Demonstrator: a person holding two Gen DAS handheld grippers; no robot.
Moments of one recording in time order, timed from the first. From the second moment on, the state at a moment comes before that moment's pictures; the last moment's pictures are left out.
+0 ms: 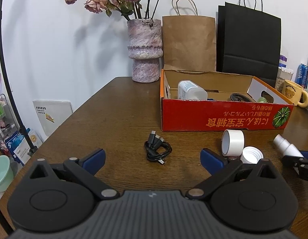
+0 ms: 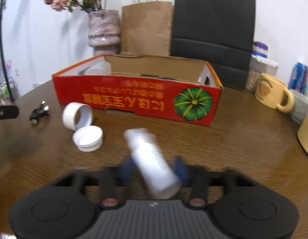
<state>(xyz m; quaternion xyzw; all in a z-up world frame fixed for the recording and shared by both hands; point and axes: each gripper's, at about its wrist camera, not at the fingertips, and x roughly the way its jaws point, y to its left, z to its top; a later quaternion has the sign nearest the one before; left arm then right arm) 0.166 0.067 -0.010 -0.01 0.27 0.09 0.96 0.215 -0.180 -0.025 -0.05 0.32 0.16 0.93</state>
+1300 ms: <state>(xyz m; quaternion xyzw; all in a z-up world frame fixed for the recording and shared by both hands) 0.246 0.078 -0.045 0.01 0.34 0.10 0.94 0.213 -0.196 -0.016 -0.02 0.26 0.08 0.96</state>
